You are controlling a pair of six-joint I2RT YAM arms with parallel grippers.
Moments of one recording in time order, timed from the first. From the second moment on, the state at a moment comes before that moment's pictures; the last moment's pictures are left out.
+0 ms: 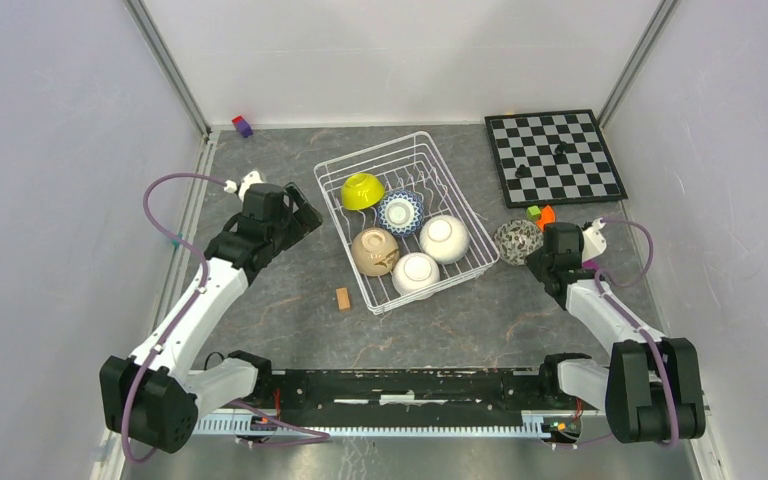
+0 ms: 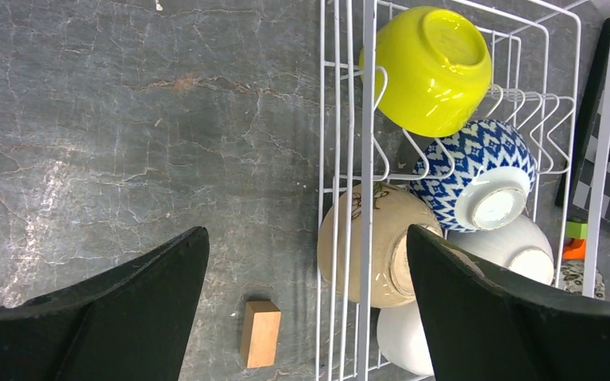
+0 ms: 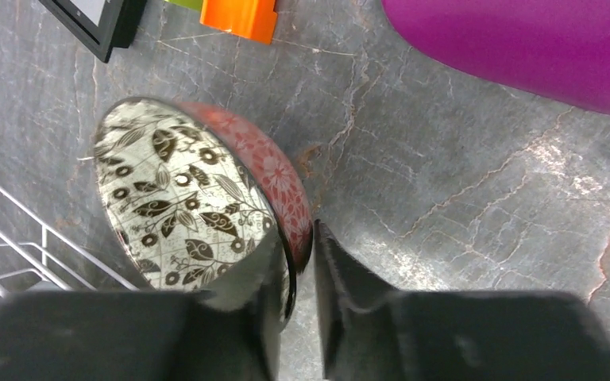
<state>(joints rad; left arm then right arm) -0.30 1.09 0.89 -0.50 -0.20 -0.79 0.06 1.14 0.46 -0.13 0.27 0.96</state>
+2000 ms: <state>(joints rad) -0.47 2.00 1.79 -0.84 -0.16 0.12 0.12 0.88 0.57 0.12 -0.34 0.43</state>
